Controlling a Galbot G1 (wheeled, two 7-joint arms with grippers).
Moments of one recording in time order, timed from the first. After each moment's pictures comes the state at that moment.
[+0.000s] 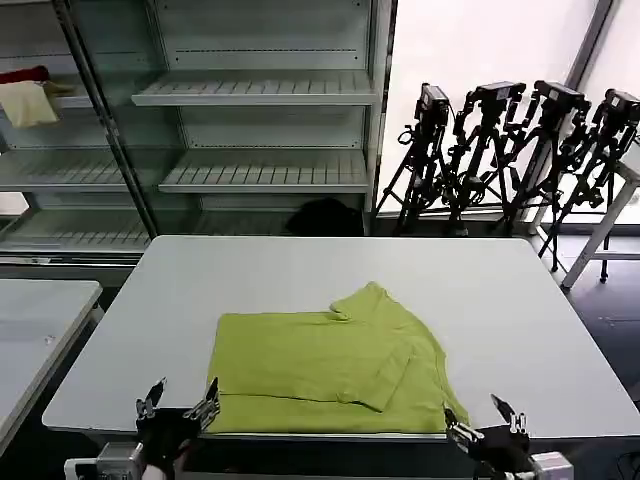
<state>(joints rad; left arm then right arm) 1.70 -1.05 -0.45 -2.49 -0.50 0.56 -0.54 -1.79 0.92 0.60 2.47 0.59 -0.51 0.40</state>
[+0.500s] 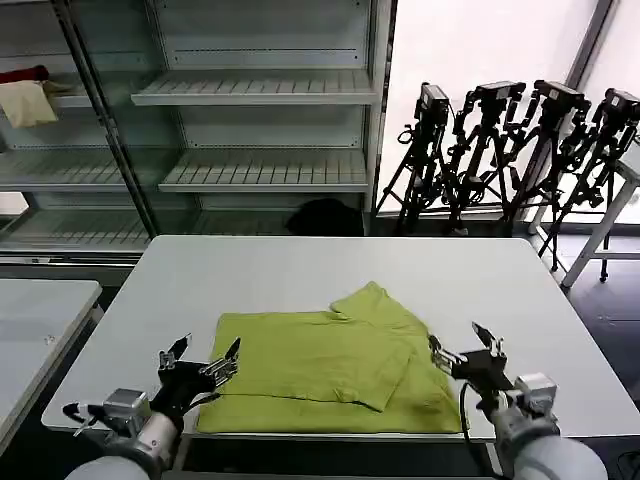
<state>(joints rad) 1.45 -1.00 -0.46 -2.34 -0.64 0.55 -0.33 -1.24 0.97 0.40 2.17 0.64 -0.51 0.26</state>
